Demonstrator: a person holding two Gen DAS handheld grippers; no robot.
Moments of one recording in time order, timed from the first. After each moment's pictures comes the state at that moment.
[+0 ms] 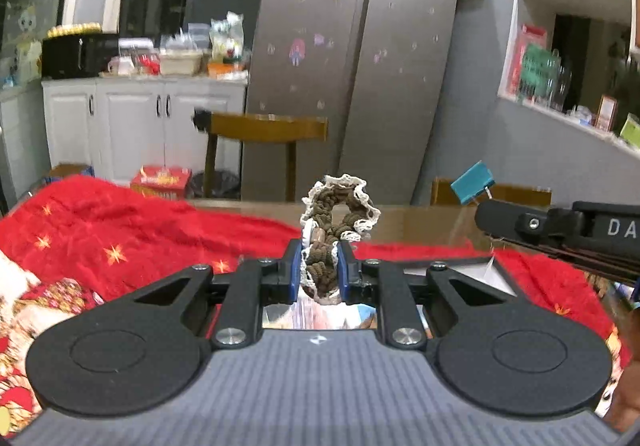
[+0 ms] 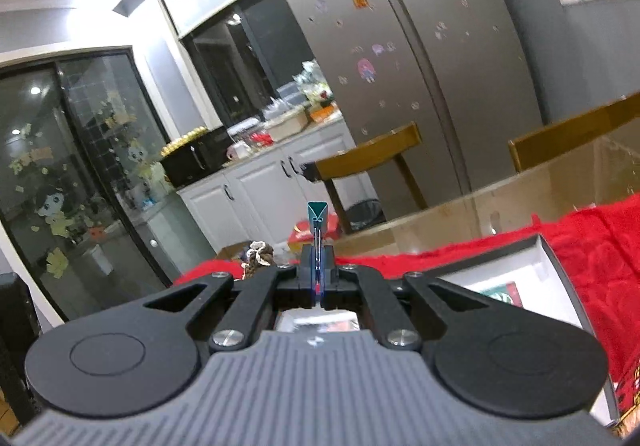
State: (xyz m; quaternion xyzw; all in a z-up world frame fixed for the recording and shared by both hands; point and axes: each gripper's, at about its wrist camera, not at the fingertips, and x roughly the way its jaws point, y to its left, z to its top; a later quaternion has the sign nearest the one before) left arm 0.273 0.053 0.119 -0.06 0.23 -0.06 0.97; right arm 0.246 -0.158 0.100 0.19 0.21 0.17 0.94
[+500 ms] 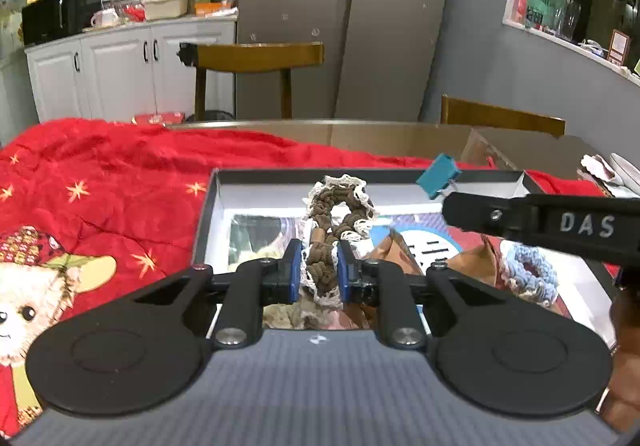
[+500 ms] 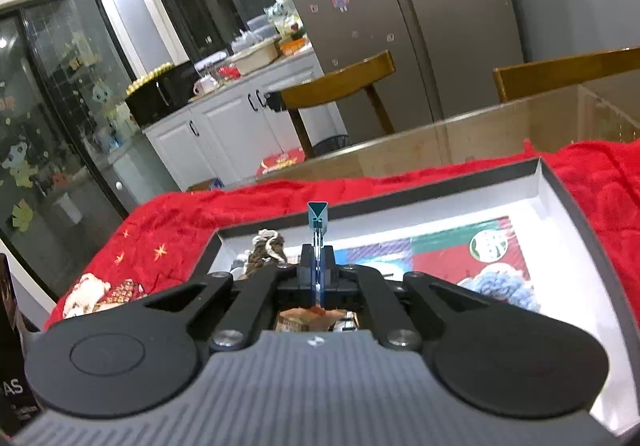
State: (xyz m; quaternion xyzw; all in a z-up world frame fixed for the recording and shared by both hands) left arm 0.312 0.043 0.046 -0.03 0.31 -0.07 0.95; right arm 0.283 -0.138 0.047 0.16 0.30 0.15 0.93
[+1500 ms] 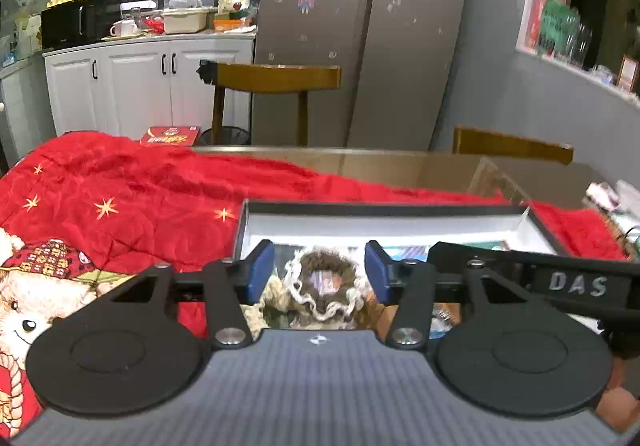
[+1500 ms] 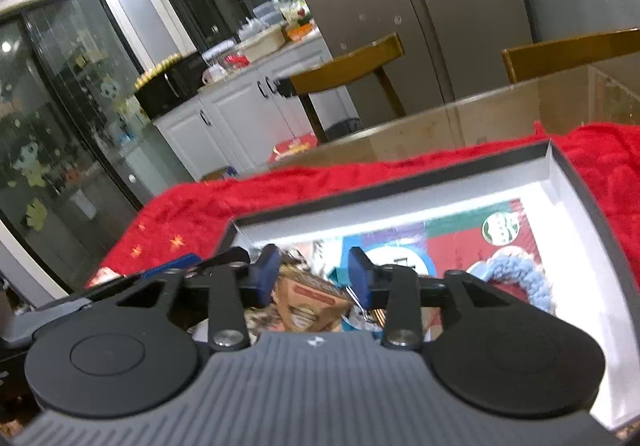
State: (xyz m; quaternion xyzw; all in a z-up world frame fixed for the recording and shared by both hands) left arm 0.294 0.059 0.078 -0.05 0.28 -0.05 0.96; right arm 0.271 -0.148 0.069 0.18 0.31 0.18 0.92
